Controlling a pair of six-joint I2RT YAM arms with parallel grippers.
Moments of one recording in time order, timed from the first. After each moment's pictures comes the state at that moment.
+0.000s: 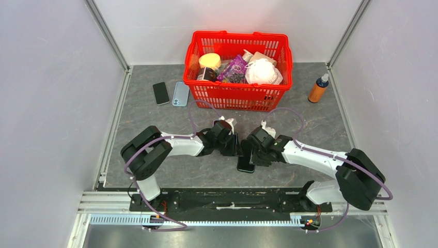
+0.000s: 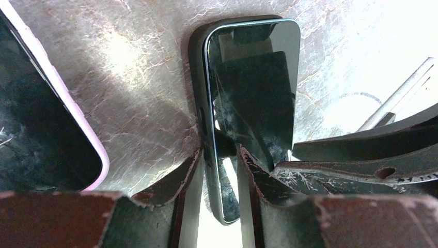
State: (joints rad) left arm -0.89 1.75 0.84 0.13 0.21 -0.81; right arm 0.82 1.33 0.70 -0.56 0.15 0.96
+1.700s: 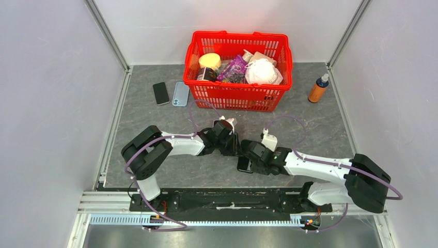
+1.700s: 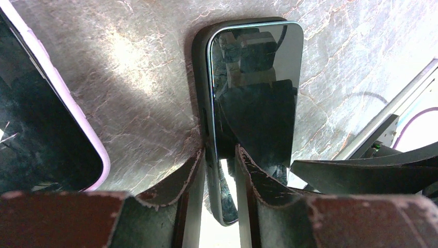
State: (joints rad) left arm -0.89 1.76 0.85 0.10 0.20 -0.81; right arm 1.02 1.25 0.61 -0.55 0.32 1.18
